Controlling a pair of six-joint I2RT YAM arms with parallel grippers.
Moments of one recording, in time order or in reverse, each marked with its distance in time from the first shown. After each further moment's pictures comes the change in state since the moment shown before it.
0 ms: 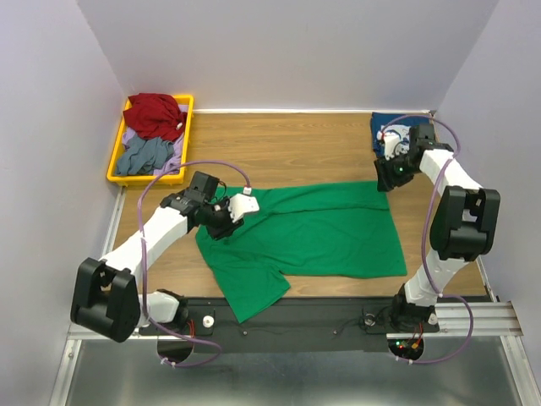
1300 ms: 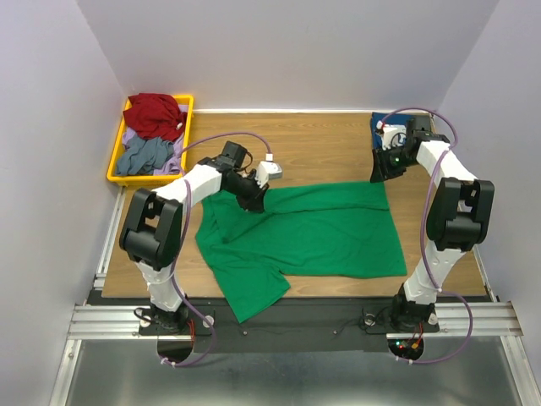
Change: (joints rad) left arm -0.013 0.579 0.430 0.092 0.264 -0.252; right arm 0.014 0.090 0.160 -0.055 -0.138 0.156
